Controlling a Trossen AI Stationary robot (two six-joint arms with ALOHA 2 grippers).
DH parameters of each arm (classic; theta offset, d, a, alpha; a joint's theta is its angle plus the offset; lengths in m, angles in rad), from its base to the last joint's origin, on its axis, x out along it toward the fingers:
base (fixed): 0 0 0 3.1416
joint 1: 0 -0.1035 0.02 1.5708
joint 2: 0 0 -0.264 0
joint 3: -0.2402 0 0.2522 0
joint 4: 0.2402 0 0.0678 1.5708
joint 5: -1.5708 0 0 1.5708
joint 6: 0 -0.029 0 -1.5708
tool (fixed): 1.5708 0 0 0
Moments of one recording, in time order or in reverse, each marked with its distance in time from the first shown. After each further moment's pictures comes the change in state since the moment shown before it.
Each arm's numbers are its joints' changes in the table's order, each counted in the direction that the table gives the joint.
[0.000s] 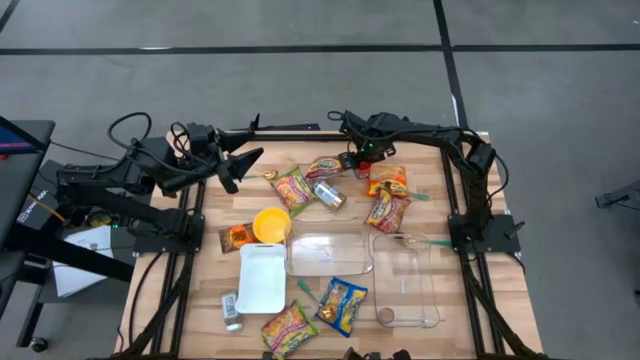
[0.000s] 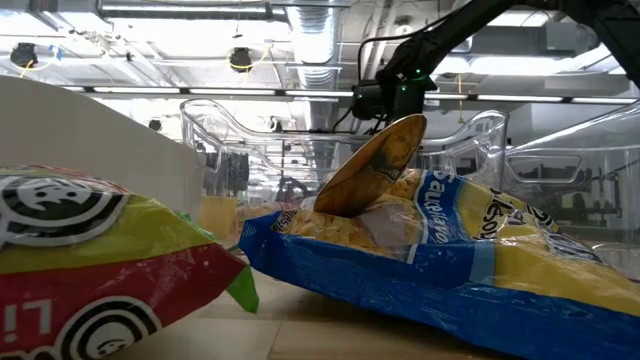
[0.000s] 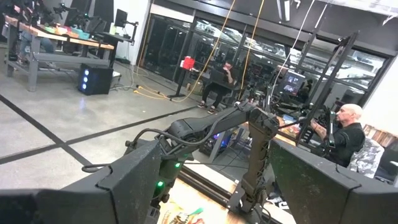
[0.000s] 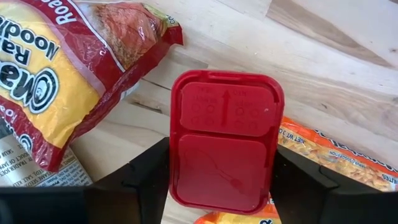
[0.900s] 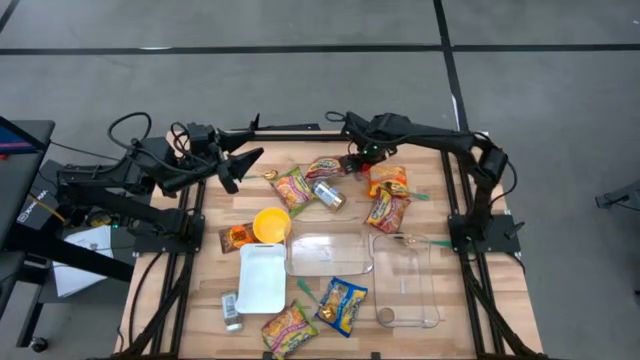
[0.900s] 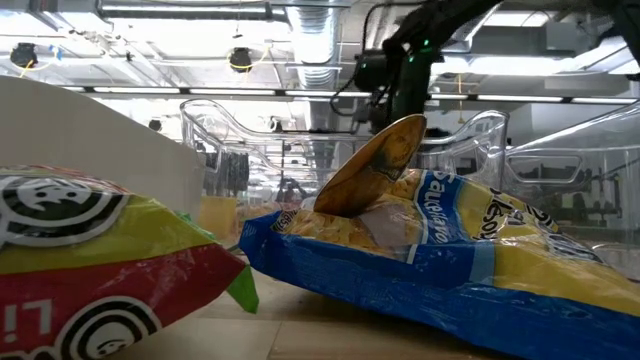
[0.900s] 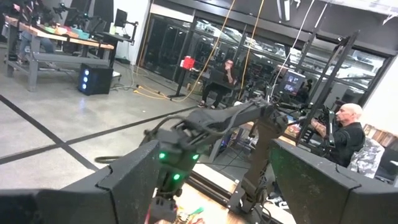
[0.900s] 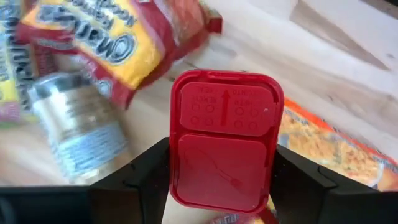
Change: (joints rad) left arm 0.000 0.000 0.000 0.000 0.000 -0.001; right arm -0.065 -0.119 -0.001 0.061 0.003 0.042
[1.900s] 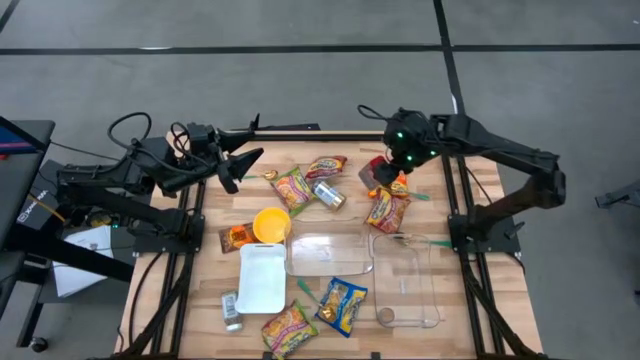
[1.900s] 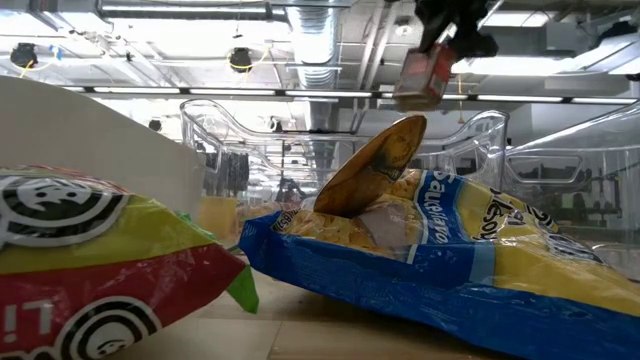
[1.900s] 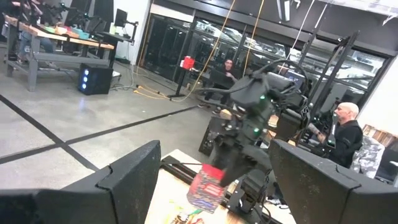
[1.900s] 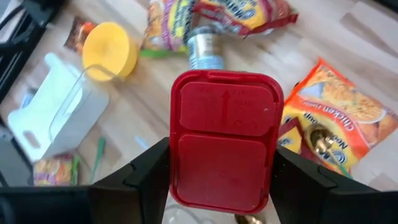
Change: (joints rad) left arm 0.000 0.000 0.000 0.000 0.000 0.003; right arm -0.183 -0.475 0.000 0.177 0.108 0.007
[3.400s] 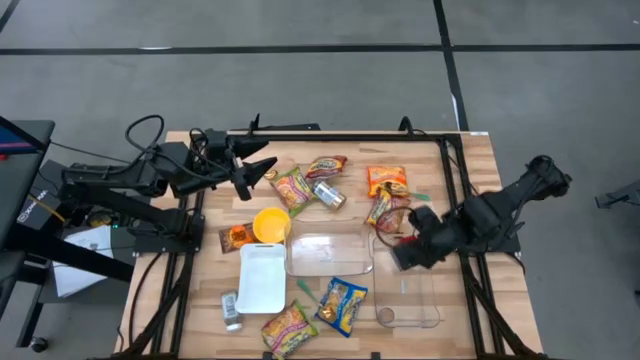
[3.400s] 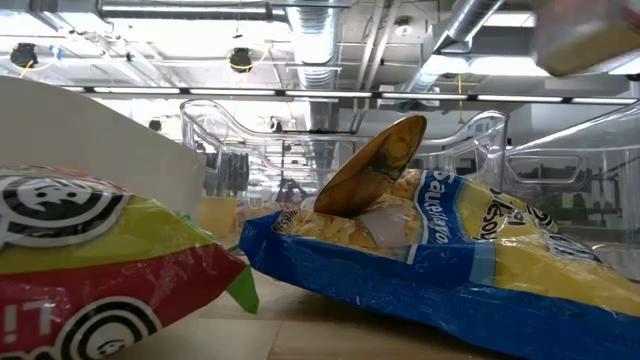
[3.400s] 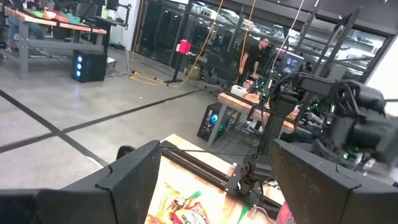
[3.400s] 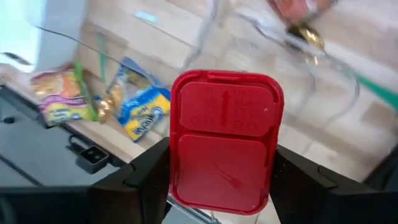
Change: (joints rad) left arm 0.000 0.072 0.000 0.000 -0.031 0.015; right arm -0.862 -0.011 0.067 0.189 -0.223 -1.105
